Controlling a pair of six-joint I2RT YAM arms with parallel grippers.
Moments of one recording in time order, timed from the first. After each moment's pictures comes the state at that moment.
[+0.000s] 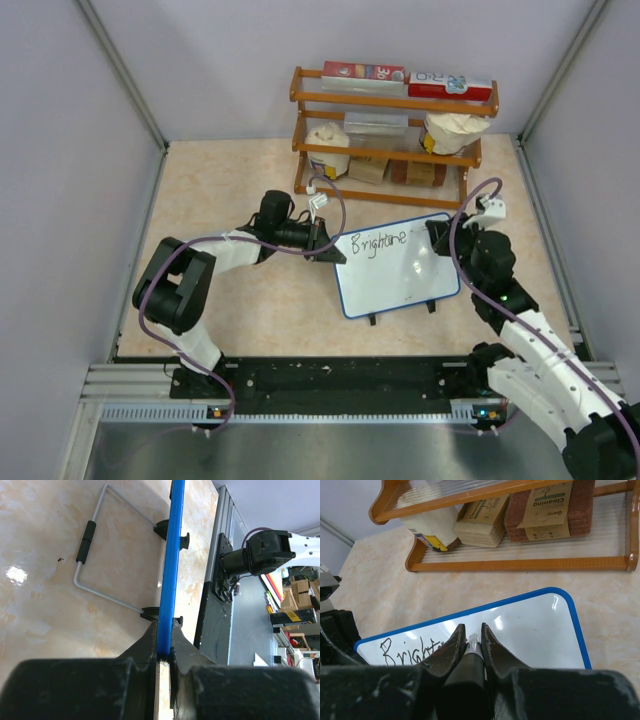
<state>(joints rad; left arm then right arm) -0.45 1.71 0.89 0.23 1.04 -0.36 0.35 0.73 0.49 0.09 0.11 0.46</state>
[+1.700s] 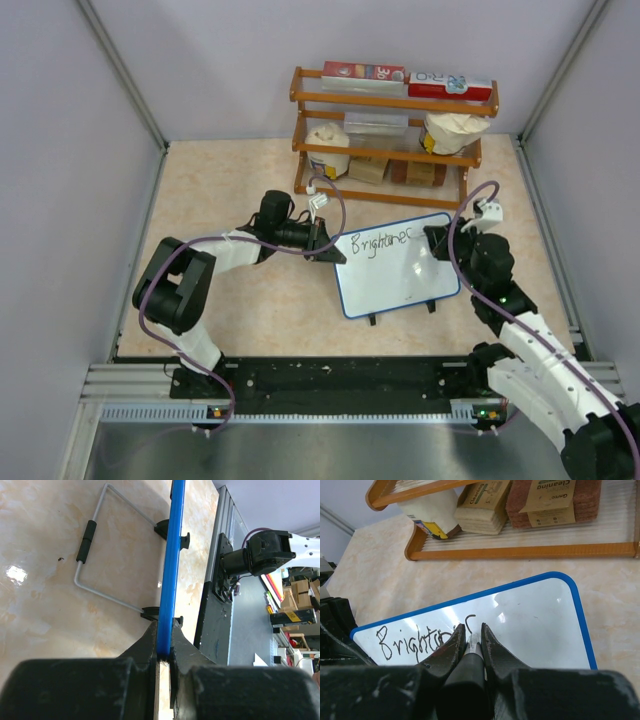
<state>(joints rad) -0.45 1.71 0.90 0.23 1.03 -0.36 0.34 0.74 0.46 0.10 0.06 0.46</state>
